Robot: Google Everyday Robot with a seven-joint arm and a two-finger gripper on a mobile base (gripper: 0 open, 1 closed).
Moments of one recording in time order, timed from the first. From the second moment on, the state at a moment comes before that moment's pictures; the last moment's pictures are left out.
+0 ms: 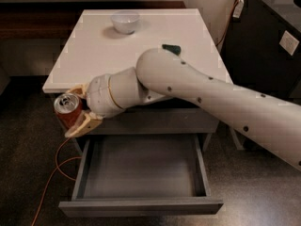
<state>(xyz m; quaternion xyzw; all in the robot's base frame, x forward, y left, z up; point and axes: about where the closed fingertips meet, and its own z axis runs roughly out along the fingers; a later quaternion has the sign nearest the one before) 0.500 0.185 0.858 -0.72 0.45 0.23 0.48</state>
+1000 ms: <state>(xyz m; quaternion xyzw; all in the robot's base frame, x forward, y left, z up) 0.506 0.085 0.730 -0.62 0.58 0.23 0.48</state>
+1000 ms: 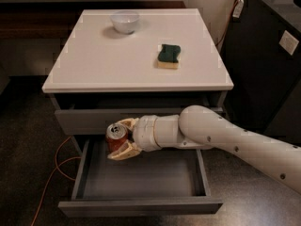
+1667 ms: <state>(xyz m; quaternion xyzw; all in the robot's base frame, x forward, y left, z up) 0.527 0.008 0.632 -0.56 0.64 0.21 0.48</state>
